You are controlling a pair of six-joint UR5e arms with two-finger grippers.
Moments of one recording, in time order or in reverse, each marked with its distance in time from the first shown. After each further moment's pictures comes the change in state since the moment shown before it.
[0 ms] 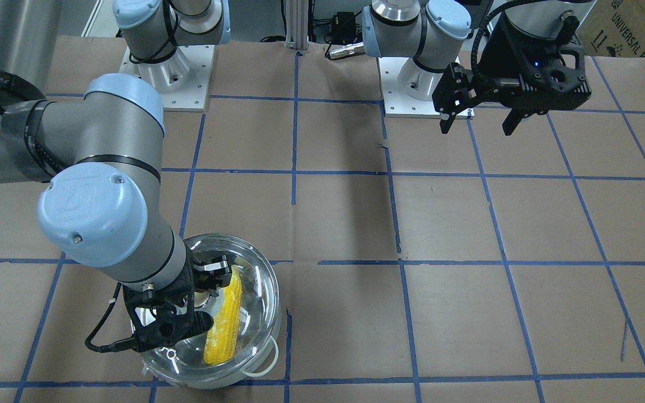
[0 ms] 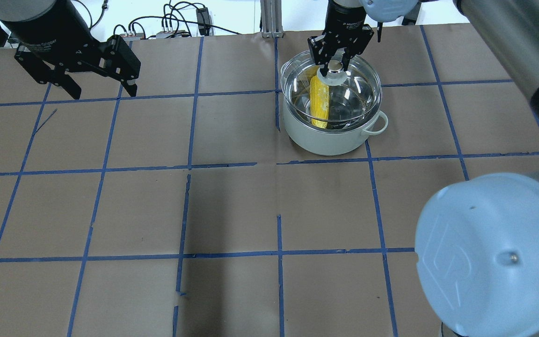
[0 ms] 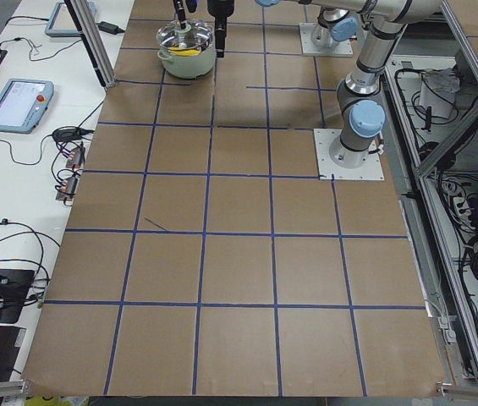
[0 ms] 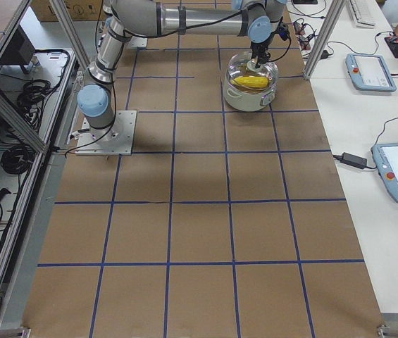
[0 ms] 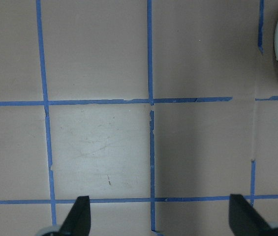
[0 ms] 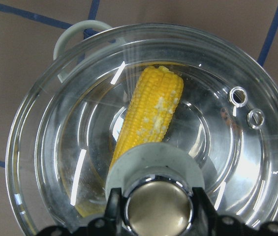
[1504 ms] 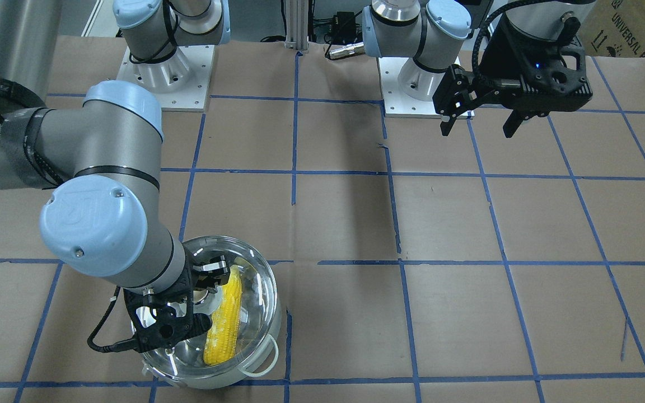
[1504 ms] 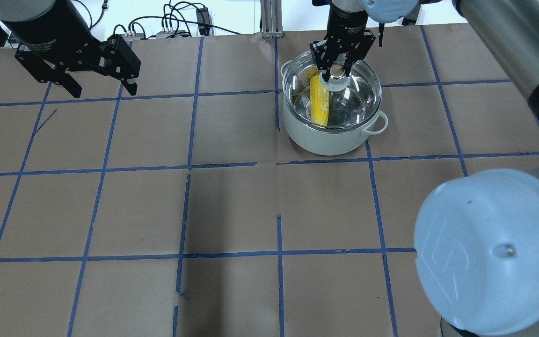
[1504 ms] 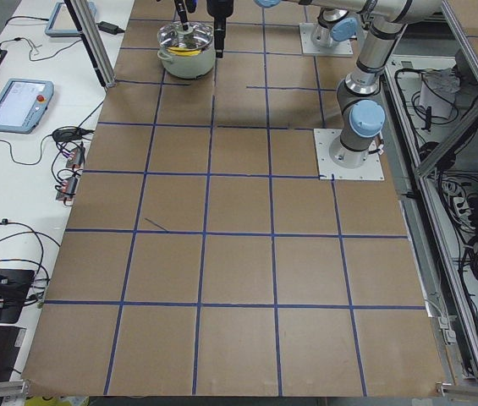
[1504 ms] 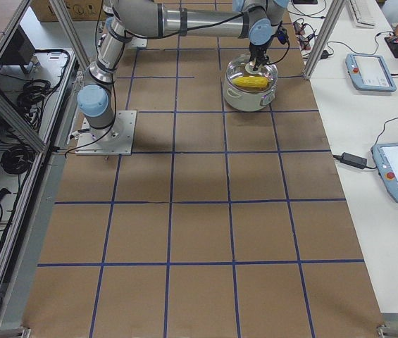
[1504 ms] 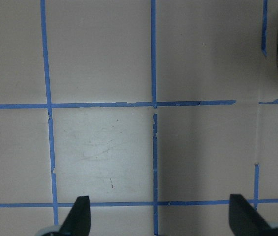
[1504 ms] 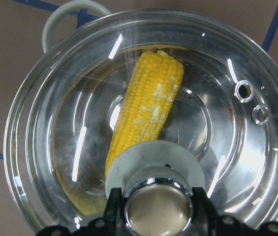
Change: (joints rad) left arm 0.001 -0.001 -0.003 0.015 -0.001 0.001; right arm -0.005 0.009 0.000 0.039 -0.002 0.003
